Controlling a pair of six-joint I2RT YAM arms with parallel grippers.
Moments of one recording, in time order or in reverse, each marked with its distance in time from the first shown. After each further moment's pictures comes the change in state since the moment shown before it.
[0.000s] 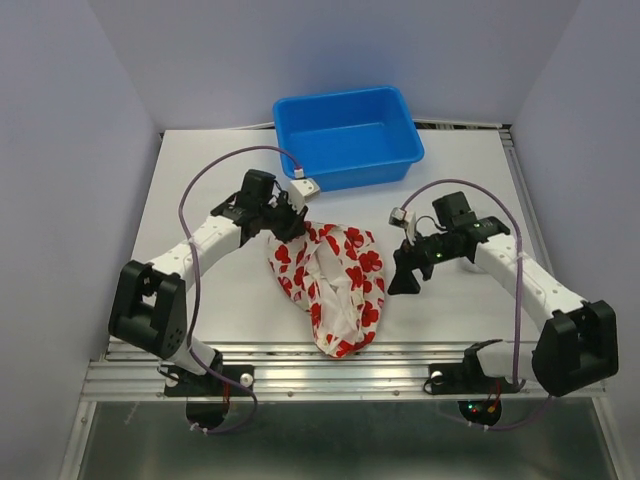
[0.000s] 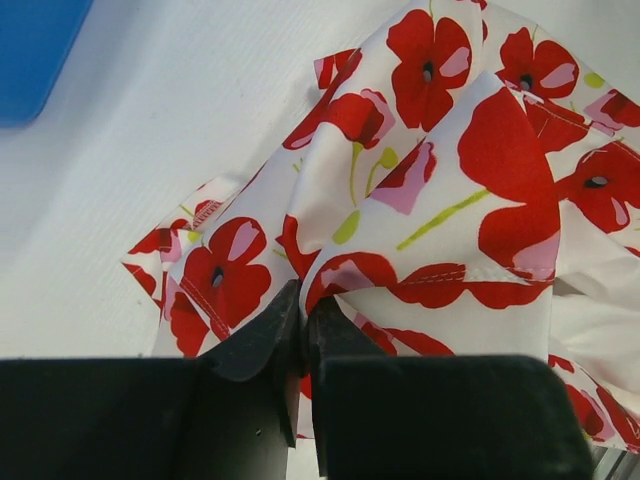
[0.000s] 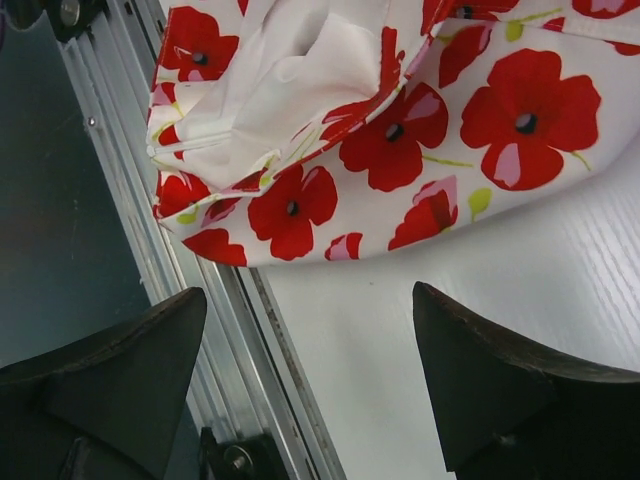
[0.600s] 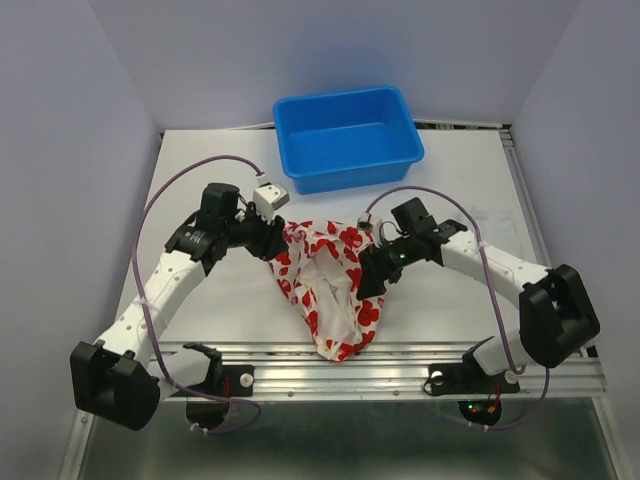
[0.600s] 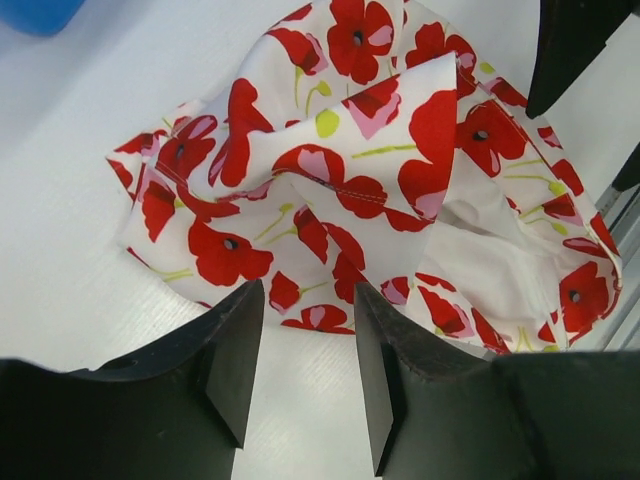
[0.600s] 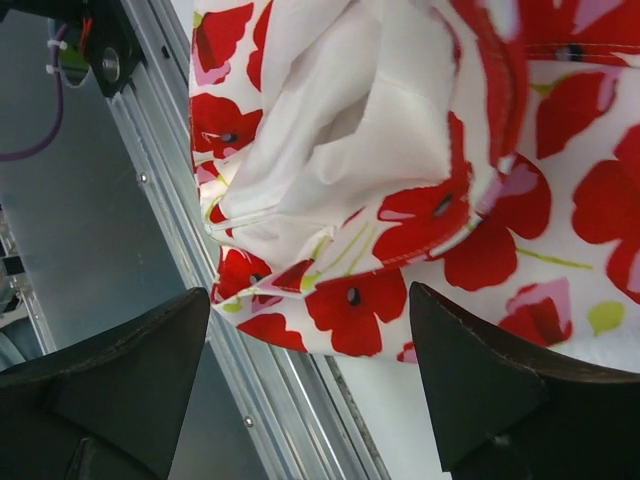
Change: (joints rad) left arm 0.085 -0.377 -0.090 -0.225 0.039 -0.120; right arm 0.246 0.189 -0.003 0.276 0.055 0.399
